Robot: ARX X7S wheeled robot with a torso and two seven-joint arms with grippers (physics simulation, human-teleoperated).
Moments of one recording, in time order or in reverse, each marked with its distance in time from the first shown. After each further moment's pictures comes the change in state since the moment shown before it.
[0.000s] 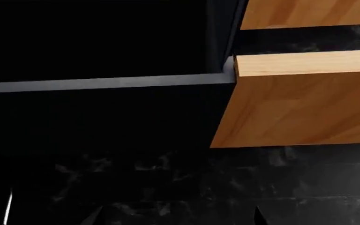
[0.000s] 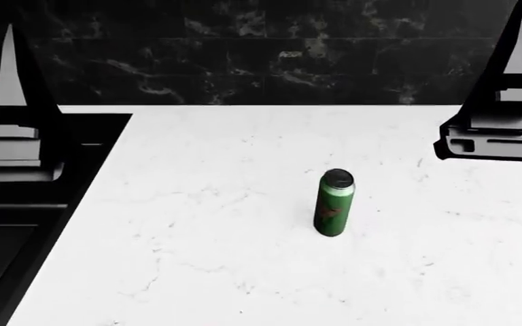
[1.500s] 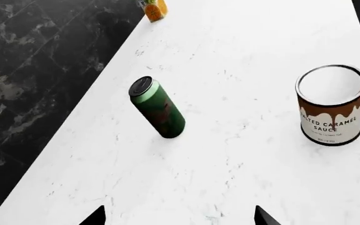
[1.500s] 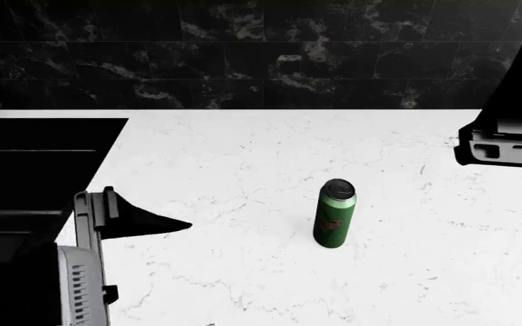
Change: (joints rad) left arm -0.322 -0.423 0.333 -0.059 -0.312 -0.349 1.088; right arm 0.116 0.151 -0.249 0.001 -0.034 -0.218 0.070
